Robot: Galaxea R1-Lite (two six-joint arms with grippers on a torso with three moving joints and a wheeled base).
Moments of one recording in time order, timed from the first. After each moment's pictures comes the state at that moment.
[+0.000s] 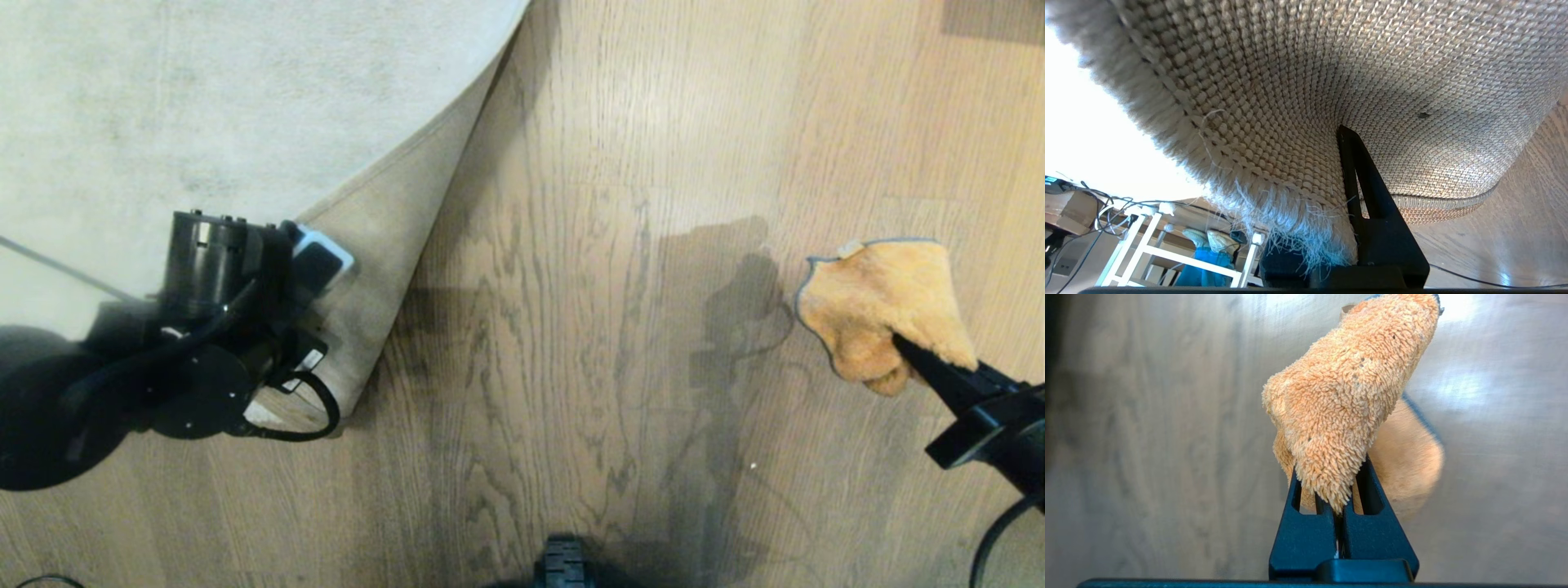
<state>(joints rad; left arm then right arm) -0.40 1.59 -0.85 -0.21 0.75 0.51 0.27 1.28 -0.01 -1.45 -0.05 -0.03</state>
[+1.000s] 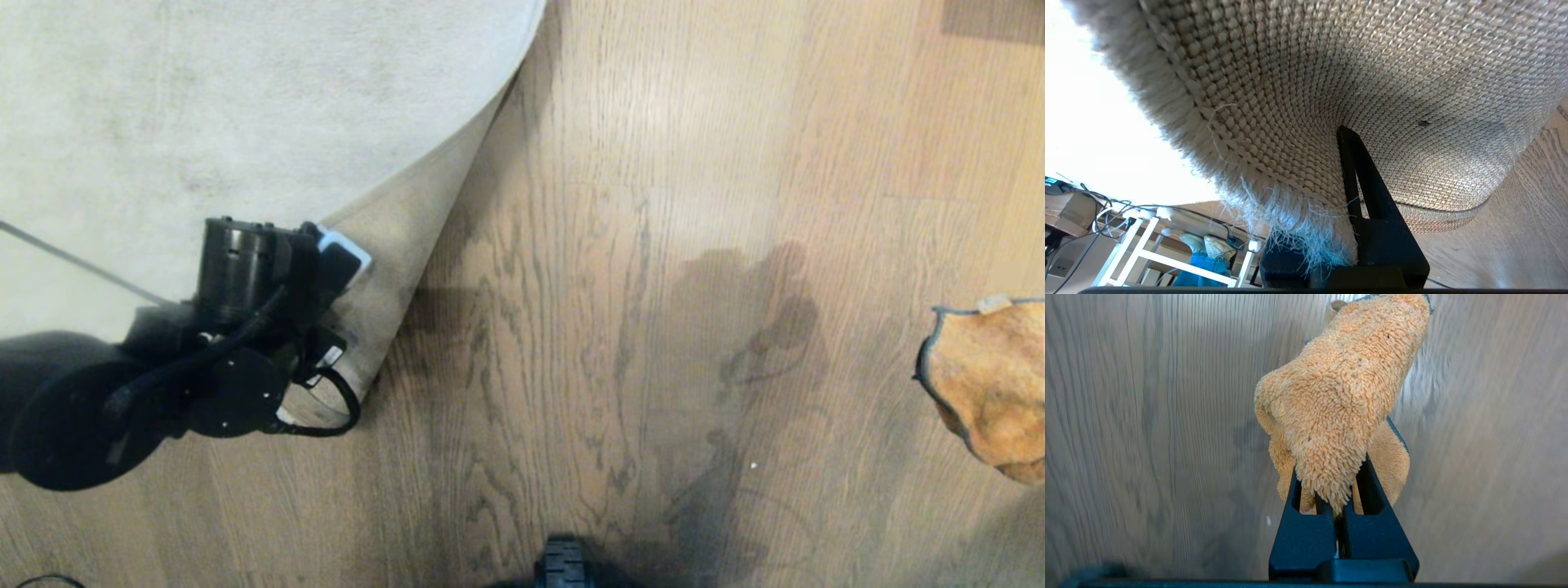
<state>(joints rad) -0.43 1.64 -0.85 -0.28 0.78 0.50 0.08 0.69 0.00 -0.83 -0.05 -0.12</state>
